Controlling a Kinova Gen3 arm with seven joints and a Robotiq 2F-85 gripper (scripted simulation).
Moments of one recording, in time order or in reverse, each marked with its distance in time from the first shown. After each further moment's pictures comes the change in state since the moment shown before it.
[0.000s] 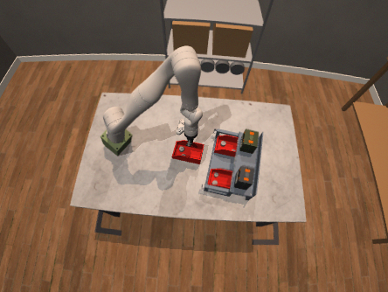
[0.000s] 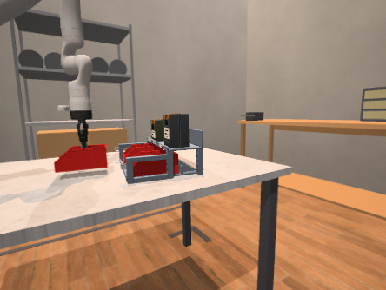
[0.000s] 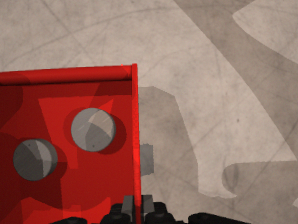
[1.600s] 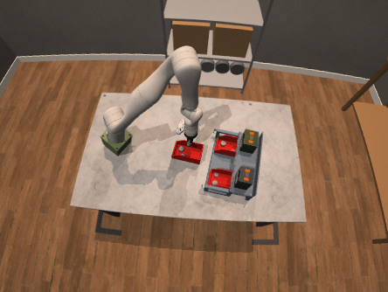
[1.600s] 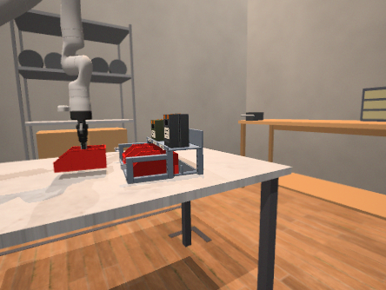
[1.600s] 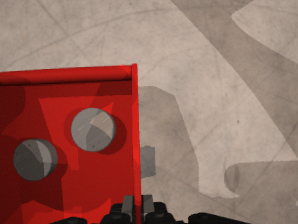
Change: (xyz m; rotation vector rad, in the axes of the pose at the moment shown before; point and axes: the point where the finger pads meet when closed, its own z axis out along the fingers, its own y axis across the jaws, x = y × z) arm 0.002 0.001 0.002 0.006 0.005 0.011
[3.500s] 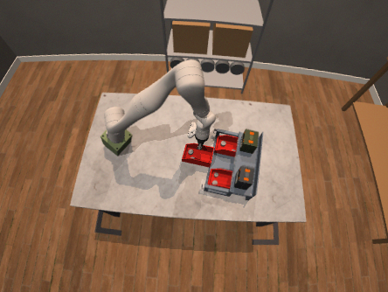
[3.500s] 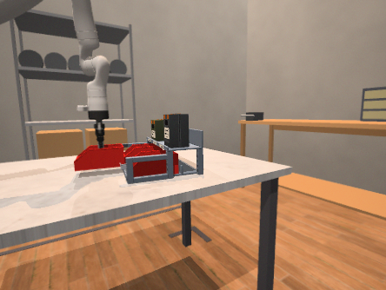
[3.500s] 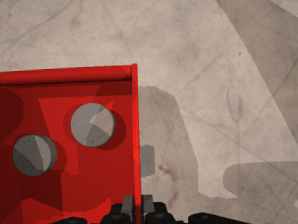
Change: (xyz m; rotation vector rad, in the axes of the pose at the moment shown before) arm -0.063 -0.005 -0.001 -0.003 -0.002 -0.009
